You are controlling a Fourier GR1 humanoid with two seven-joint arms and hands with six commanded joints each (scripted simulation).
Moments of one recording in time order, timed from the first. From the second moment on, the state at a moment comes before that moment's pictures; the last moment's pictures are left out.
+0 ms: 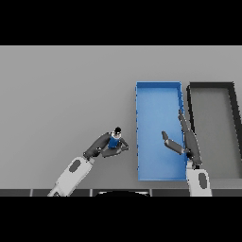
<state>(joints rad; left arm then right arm) -0.20 0.13 -0.56 -1.30 0.07 -0.11 -0.18 0.09 -0.16 0.06 -1.69 0.14 0.06 -0.10</state>
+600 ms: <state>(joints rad) -0.25 0.10 -0.53 -1.50 0.05 -0.12 -0.15 0.07 -0.18 0.05 -1.67 0.16 0.05 -0.09</state>
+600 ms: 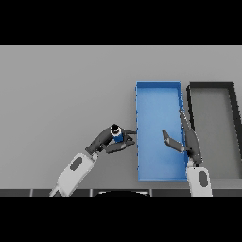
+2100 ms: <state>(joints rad) -0.25 0.01 -0.48 -1.56 -0.05 -0.25 -0.04 0.20 -0.05 0.33 -2.20 0.19 0.16 0.34</state>
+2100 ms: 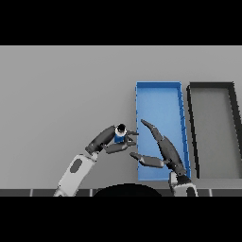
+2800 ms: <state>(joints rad) -0.25 -0.03 -0.43 -1.54 -0.07 -0.32 -0.03 -0.29 -0.01 0.36 -2.07 0.12 0.27 0.57</state>
